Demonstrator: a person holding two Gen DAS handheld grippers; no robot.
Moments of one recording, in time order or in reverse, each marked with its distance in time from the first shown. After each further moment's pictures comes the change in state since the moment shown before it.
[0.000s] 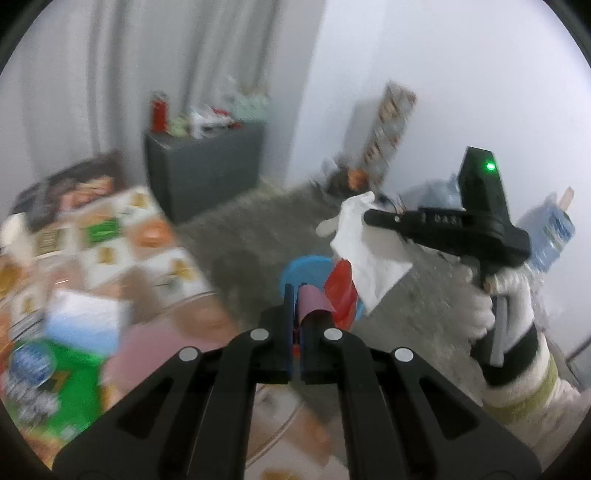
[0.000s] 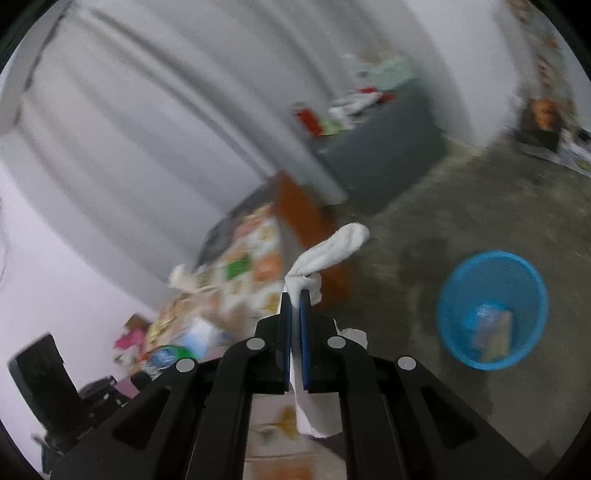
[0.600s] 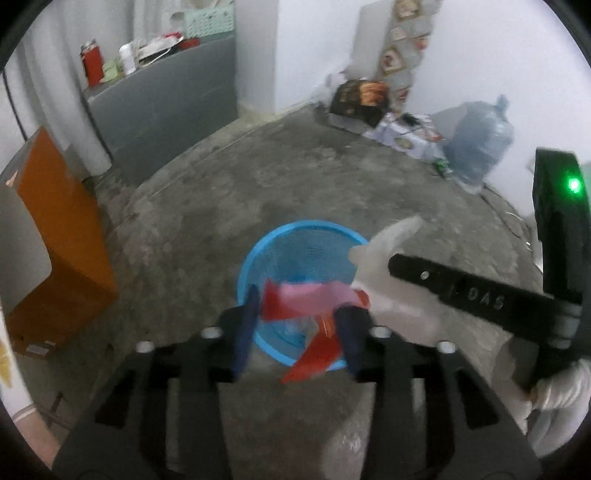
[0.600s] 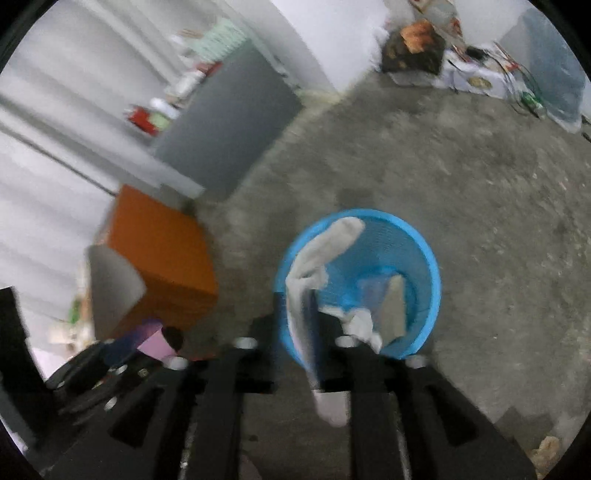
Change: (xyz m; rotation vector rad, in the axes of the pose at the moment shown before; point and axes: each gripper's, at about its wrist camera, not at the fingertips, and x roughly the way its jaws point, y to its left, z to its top) left arm 0.331 -0.074 0.038 0.054 0.289 0.121; right arm 0.095 -0.218 0.010 0.280 0.117 -0.370
